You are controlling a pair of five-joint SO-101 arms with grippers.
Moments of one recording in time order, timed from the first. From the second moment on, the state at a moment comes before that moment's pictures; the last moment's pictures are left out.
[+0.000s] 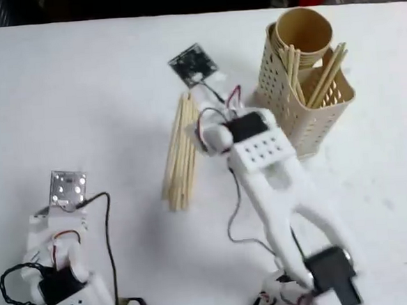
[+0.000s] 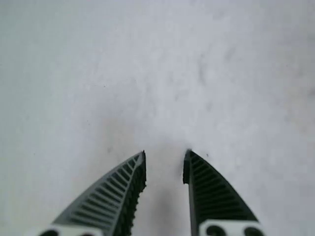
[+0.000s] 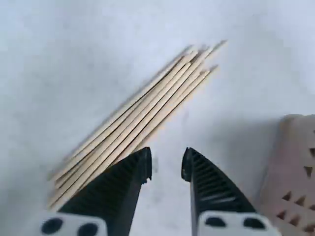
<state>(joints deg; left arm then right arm) -33.2 -103.9 97.1 60.4 -33.0 -27.0 -7.5 19.2 54.0 13.8</state>
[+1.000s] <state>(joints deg) -33.2 -103.9 97.1 60.4 -33.0 -25.0 23.6 7.0 54.5 0.6</state>
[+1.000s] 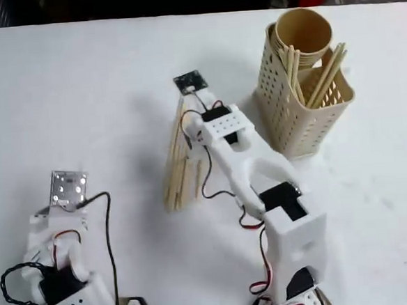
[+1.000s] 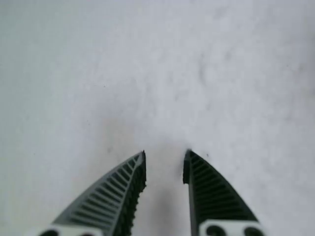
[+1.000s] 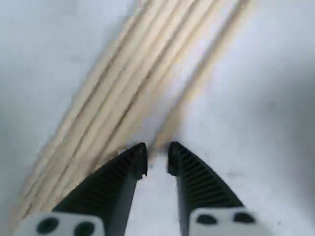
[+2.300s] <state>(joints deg) -33.2 -103.9 97.1 60.4 -33.0 -0.4 -54.8 23.6 38.9 16.6</state>
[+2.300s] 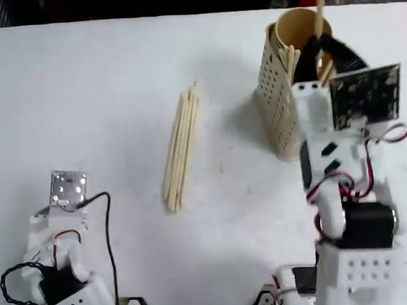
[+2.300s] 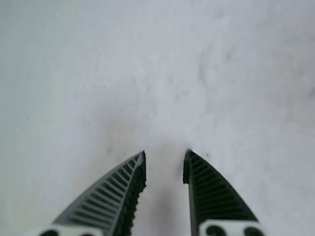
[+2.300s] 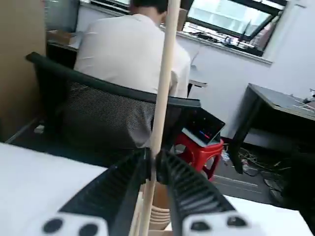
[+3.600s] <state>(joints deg) -33.2 -103.9 97.1 60.4 -33.0 -1.0 -59.1 37.5 41.1 16.6</state>
